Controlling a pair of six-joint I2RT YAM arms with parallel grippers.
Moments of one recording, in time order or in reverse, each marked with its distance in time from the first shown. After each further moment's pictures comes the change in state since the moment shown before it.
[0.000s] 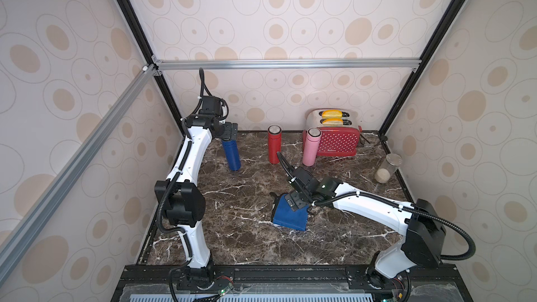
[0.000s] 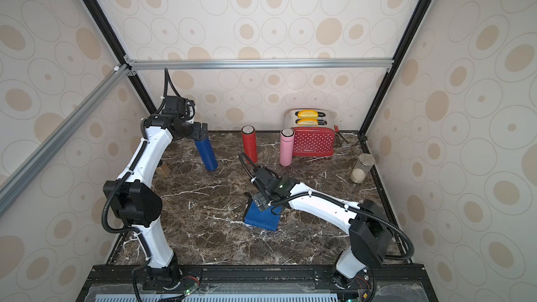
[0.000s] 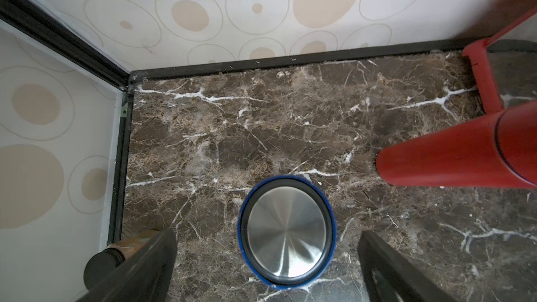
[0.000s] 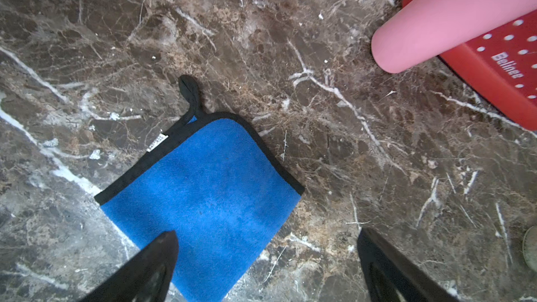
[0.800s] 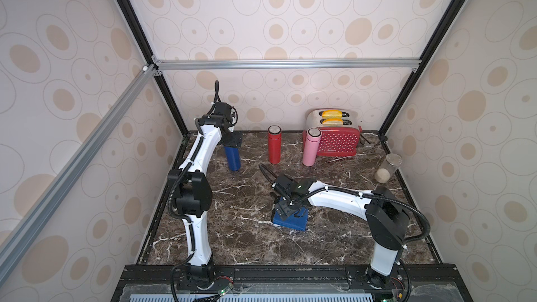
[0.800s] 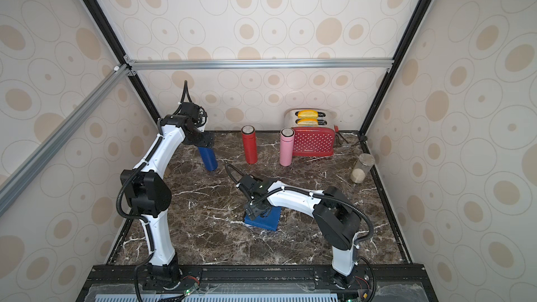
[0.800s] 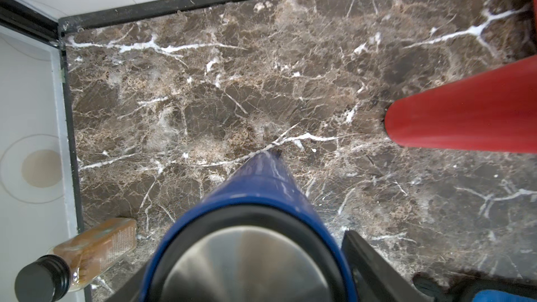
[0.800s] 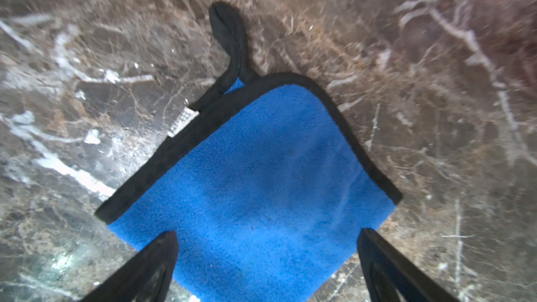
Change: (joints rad) left arm -0.037 0.137 0.037 -0.103 -0.001 0.008; right arm 0.042 0.268 0.113 -0.074 -0.144 0.094
